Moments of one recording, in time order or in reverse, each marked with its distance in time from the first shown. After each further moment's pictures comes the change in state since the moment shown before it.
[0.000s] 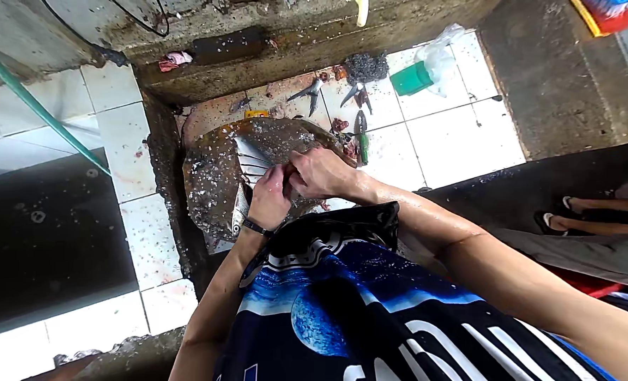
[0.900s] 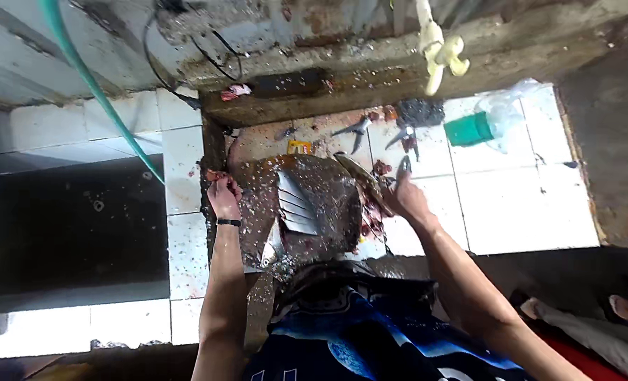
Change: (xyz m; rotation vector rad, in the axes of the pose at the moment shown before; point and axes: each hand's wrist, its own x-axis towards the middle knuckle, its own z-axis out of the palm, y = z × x) left_hand 0.076 -0.178 -0.078 -0.900 0.747 -0.821; right_hand 0.028 0.162 0.036 0.259 0.081 0.757
